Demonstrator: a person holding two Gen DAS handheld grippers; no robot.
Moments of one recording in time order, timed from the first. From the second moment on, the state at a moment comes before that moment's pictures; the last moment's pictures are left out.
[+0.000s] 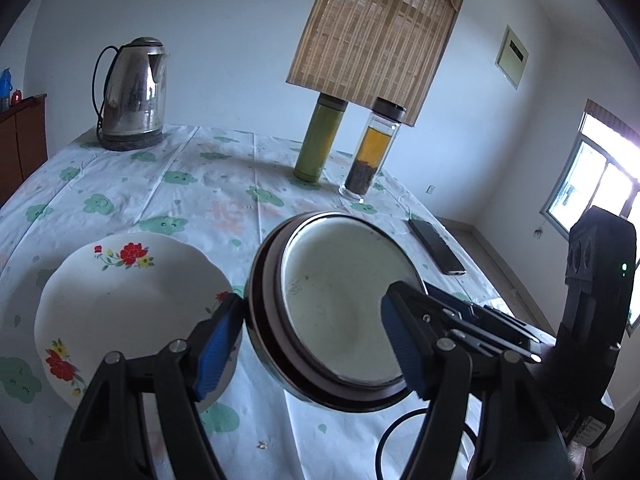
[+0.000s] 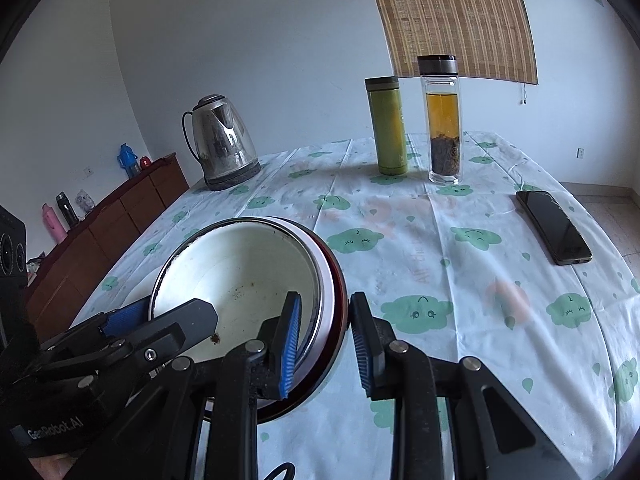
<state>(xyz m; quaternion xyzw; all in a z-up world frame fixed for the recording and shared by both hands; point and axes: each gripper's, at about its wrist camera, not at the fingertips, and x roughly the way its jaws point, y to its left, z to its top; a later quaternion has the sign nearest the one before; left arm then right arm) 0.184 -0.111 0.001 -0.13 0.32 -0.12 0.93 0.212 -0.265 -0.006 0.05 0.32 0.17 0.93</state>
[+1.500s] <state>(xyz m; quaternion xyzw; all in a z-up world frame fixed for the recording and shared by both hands) 0.174 0.008 0.002 -0.16 0.32 -0.05 0.93 0.228 -0.138 -0.005 0.01 0.35 0.25 0.90</state>
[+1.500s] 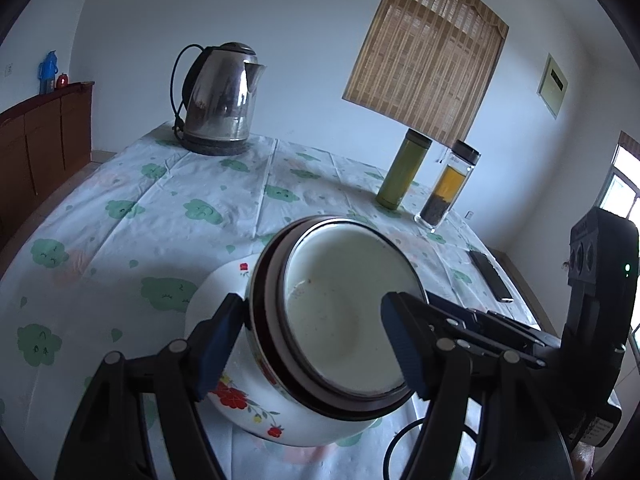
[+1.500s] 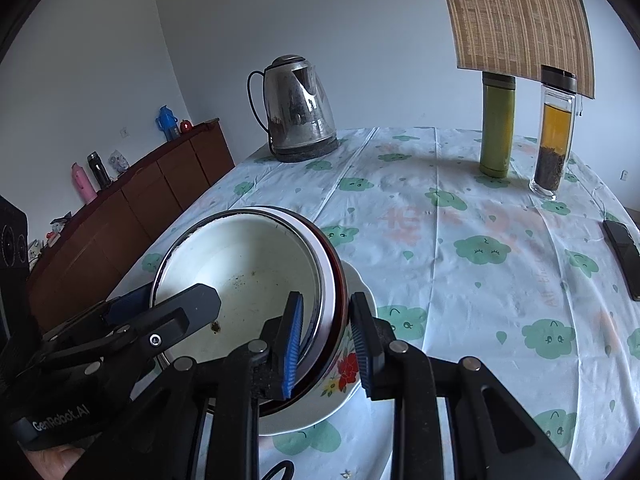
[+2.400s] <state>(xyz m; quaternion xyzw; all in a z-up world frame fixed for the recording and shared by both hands) 0.181 0.014 -0.012 -0.17 0.33 -0.04 0.93 0.234 -0.133 -0.016 0.01 0.36 0.25 0.90</state>
